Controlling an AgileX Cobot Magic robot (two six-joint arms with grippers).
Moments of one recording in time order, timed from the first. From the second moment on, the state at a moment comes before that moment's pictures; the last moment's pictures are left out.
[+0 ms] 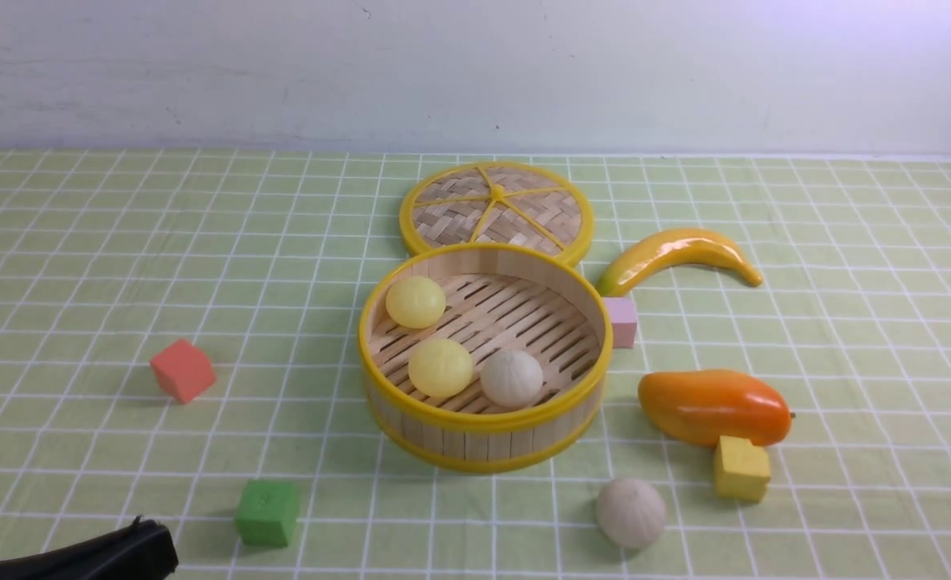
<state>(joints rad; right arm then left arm) 0.12 0.81 -0.71 0.29 0.99 -0.03 -0.63 0.31 -0.23 -0.26 0.12 -0.05</state>
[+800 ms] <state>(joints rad) 0.52 1.71 -1.17 0.25 0.85 -0.03 -0.63 0.31 -0.23 -0.26 0.15 -0.05</state>
